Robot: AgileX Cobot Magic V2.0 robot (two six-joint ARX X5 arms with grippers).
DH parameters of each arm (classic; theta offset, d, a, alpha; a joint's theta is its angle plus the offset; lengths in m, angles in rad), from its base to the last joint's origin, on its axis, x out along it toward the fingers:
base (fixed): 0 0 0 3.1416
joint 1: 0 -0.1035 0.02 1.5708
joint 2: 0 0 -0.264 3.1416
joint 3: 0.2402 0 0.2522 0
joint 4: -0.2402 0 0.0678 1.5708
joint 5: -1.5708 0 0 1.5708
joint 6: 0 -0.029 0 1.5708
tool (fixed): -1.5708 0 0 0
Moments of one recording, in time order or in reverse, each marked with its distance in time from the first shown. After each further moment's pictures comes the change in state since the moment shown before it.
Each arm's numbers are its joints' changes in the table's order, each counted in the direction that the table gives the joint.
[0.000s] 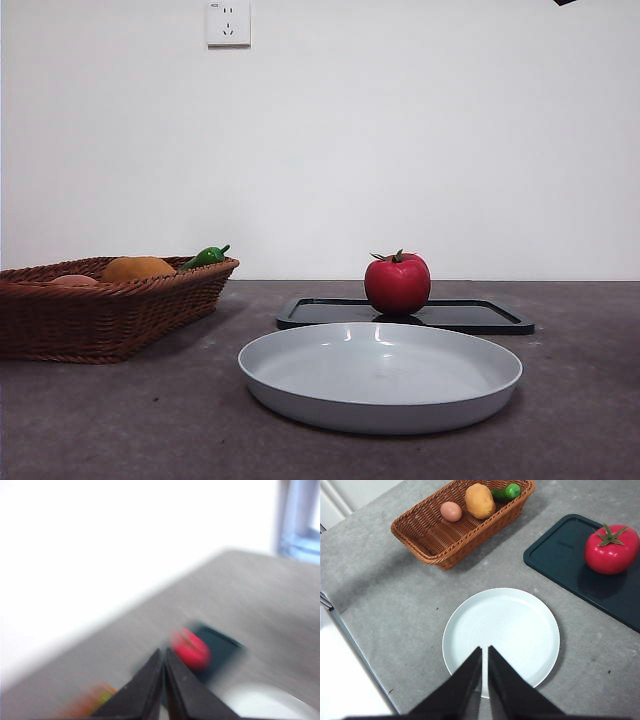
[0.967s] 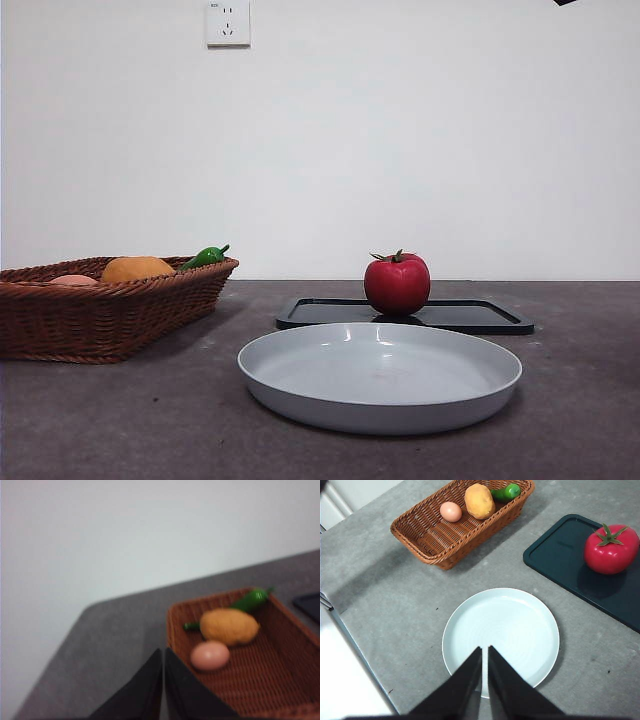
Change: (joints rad) left arm -0.275 -0.673 -0.919 0.327 -0.372 0.035; right arm 0.000 0.000 0.000 0.000 0.000 0.000
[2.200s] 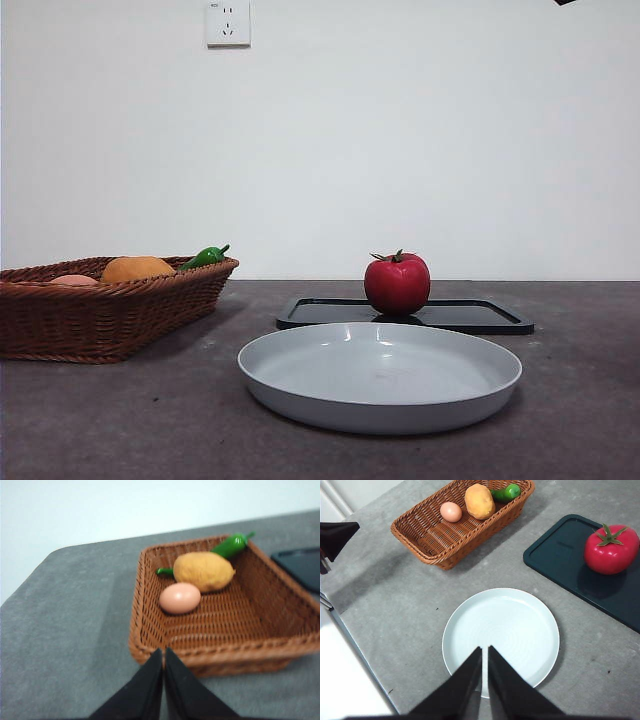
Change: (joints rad) left arm 0.104 -0.121 -0.124 -0.132 -0.071 0.106; right arm 0.000 -0.001 0.000 0.000 0.000 0.000
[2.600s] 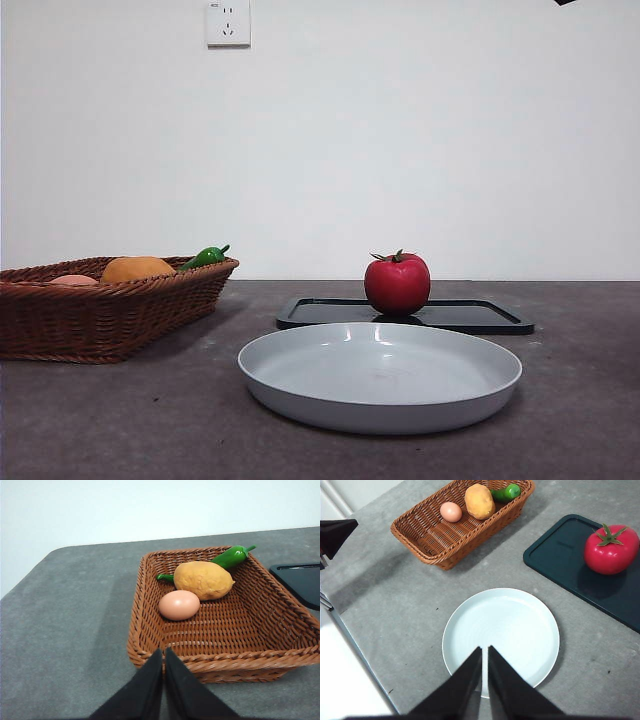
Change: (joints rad) left arm 0.000 0.000 0.000 0.008 0.000 0.046; right arm 0.000 0.000 0.000 0.000 0.000 0.000
